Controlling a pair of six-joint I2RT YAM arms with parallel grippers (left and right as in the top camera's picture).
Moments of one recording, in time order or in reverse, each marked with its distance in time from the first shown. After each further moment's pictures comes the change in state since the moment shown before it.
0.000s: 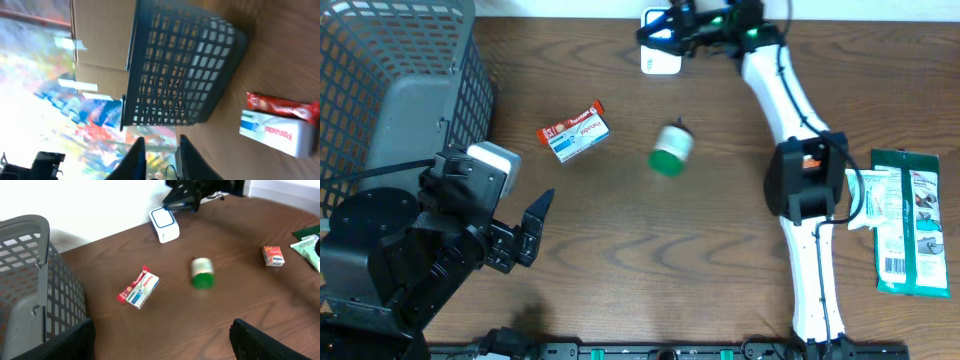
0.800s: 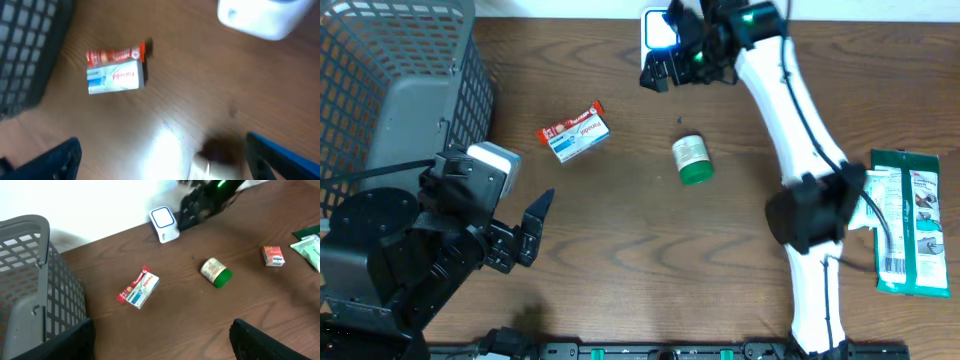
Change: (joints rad) left arm 0.000 0.000 0.000 0.001 0.000 0.000; right arm 0.156 -0.325 0.017 -1.057 1.093 -0.894
